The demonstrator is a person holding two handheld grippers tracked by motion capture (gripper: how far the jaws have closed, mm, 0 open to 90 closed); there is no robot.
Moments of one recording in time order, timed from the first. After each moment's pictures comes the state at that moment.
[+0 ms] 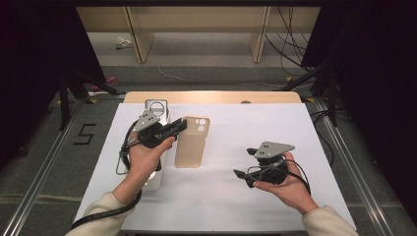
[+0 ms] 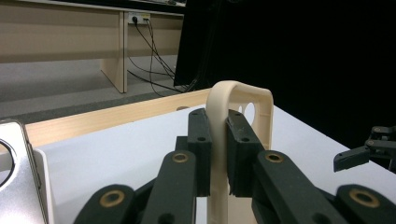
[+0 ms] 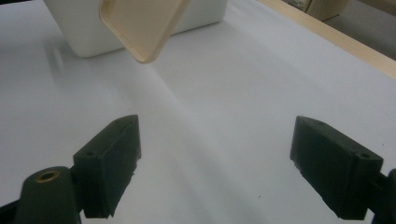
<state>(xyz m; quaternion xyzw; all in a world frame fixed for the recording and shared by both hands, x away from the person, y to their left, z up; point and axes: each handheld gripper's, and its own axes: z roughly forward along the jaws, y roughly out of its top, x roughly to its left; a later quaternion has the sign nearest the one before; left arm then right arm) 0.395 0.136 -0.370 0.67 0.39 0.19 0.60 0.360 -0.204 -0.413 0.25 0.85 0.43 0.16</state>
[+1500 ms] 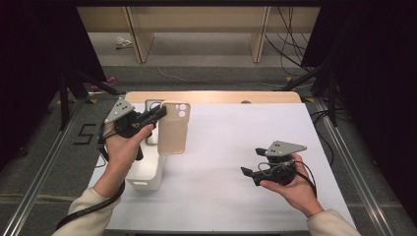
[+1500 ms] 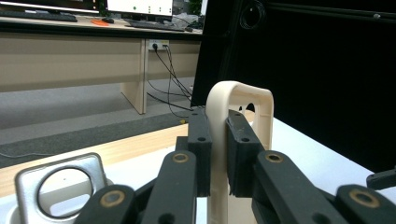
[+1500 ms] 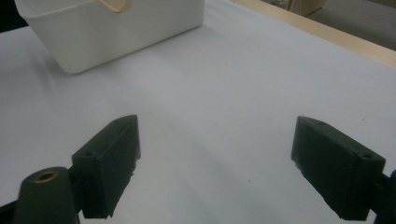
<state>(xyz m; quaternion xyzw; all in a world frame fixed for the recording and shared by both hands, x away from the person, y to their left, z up) 0.403 0.185 -0.342 0.64 0.40 0.24 0.61 0.357 -0.224 -0.414 0.30 0.83 0.45 0.15</state>
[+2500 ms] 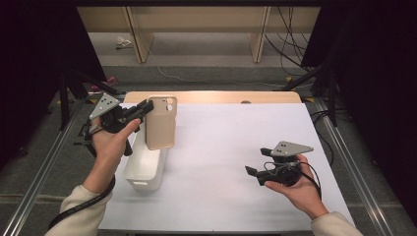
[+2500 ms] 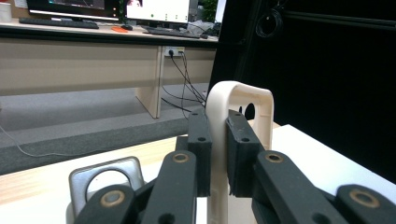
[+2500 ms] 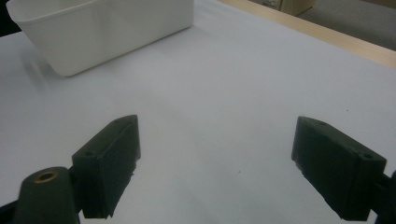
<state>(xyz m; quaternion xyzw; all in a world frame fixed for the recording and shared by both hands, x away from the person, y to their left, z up) 0.410 0.214 -0.336 0.63 0.41 0.25 0.61 0.354 -0.236 -0.413 0.32 0.82 0.45 0.16</state>
